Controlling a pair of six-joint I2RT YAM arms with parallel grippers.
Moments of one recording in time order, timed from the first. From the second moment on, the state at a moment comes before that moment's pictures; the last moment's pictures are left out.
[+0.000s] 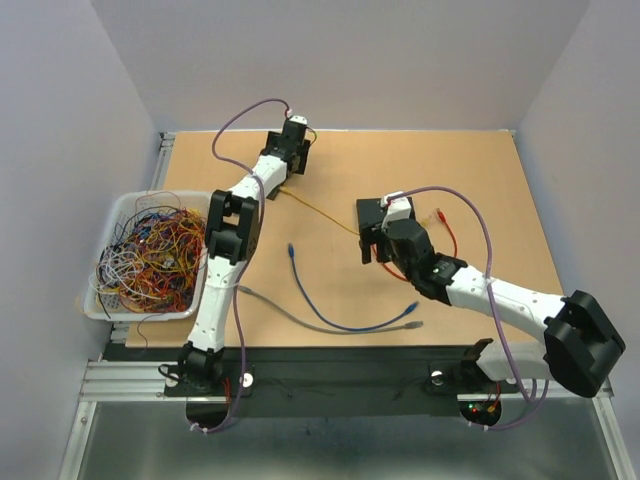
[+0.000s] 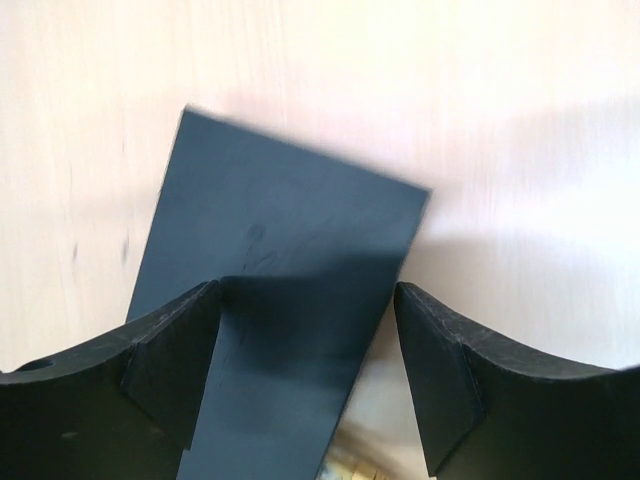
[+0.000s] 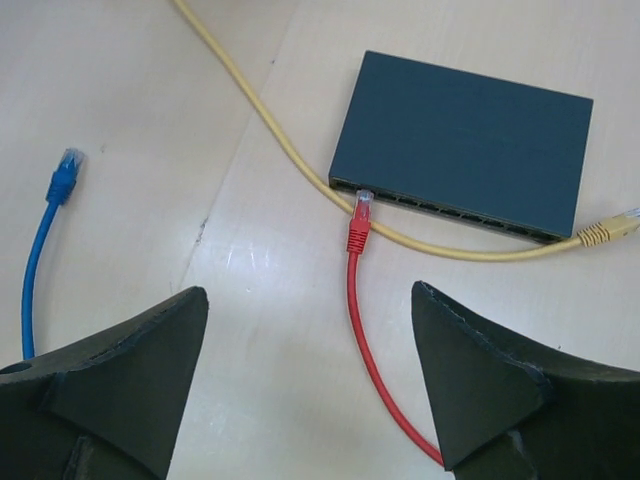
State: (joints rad) left arm -0.36 2.46 2.06 -0.36 -0.40 0.00; right arm 0.75 1.24 0.69 0.11 0.38 0.23
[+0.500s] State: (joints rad) left arm -0.18 2.62 2.34 -0.38 -0.31 -0.02; right arm 0.75 1.32 0.71 0.10 0.35 0.25
